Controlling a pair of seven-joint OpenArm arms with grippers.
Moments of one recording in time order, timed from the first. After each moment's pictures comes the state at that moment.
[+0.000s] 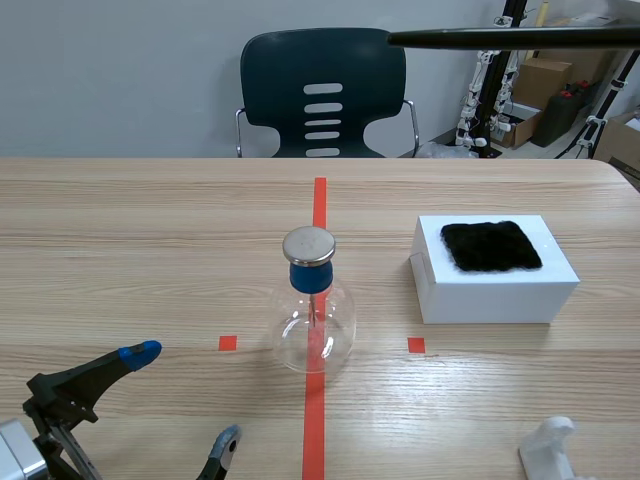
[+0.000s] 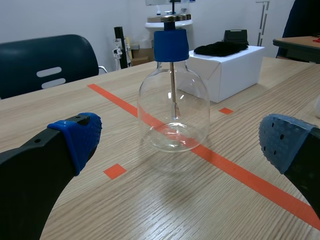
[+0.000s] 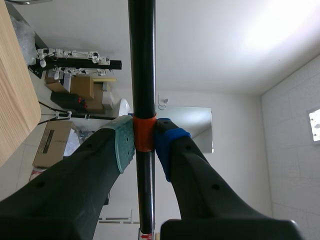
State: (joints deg) left arm 18.2 -22.7 22.5 54.6 6.4 -13.4 -75.7; right arm -44.4 26.1 28.3 128.9 -57.3 0.4 9.8
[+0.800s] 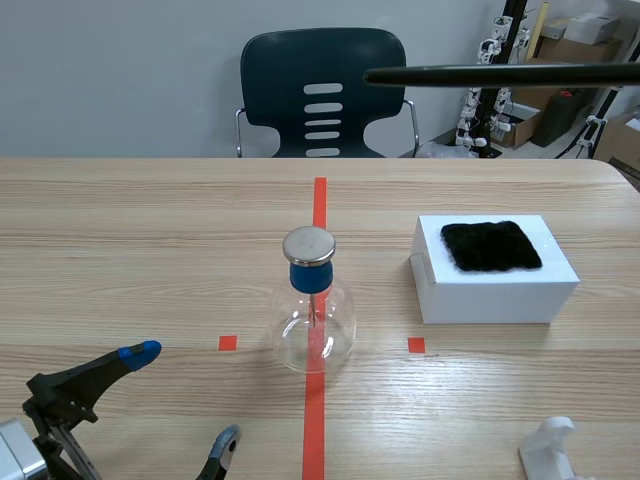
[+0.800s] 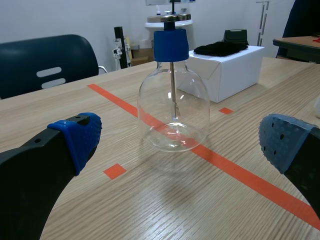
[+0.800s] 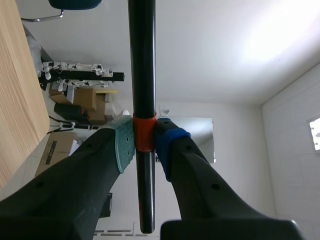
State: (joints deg) left arm 18.2 -22.7 22.5 54.6 6.4 -13.4 -75.7; right arm -50.3 21.8 28.3 128.9 -59.0 -5.9 16.0
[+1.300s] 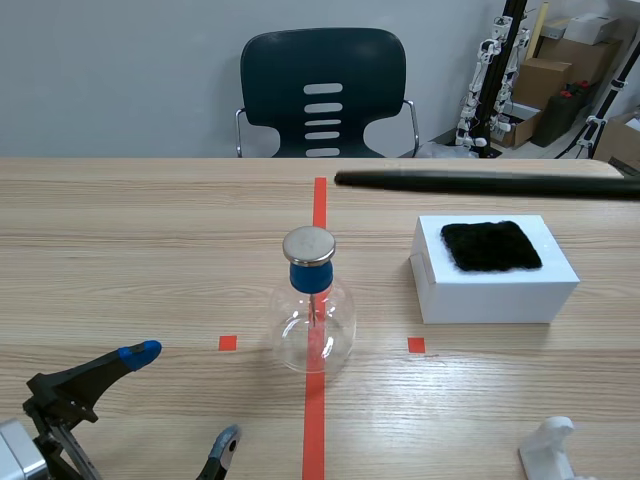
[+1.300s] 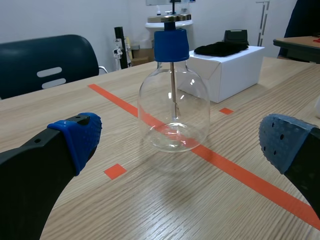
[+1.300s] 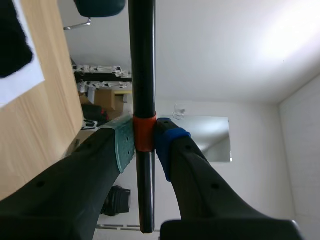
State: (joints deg) left arm 18.2 -22.7 22.5 54.6 6.4 -13.4 -75.7; right arm -63.6 6.4 28.6 128.9 -63.0 -16.3 28.8
